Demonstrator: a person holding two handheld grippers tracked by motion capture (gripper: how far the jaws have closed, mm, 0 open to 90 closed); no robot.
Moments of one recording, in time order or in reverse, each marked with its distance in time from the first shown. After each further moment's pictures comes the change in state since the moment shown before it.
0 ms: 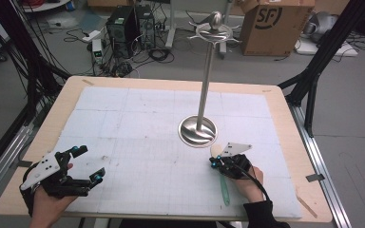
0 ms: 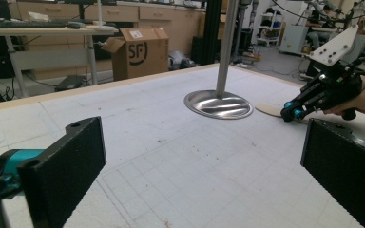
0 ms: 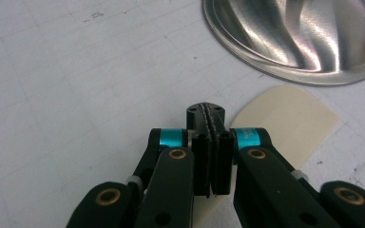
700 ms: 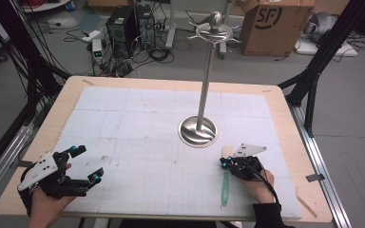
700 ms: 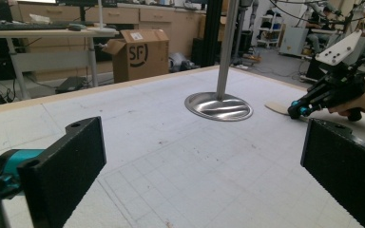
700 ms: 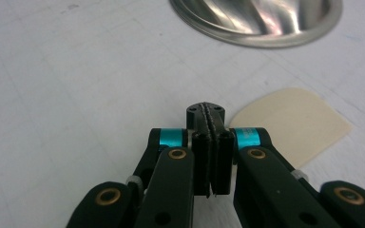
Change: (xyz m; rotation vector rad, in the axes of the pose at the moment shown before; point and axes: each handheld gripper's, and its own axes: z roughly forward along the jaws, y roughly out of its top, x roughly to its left) left arm 0.000 0.002 -0.002 -0.007 -0.001 0.002; right arm -0.019 -0.025 -0.023 -0.023 -0.022 0.086
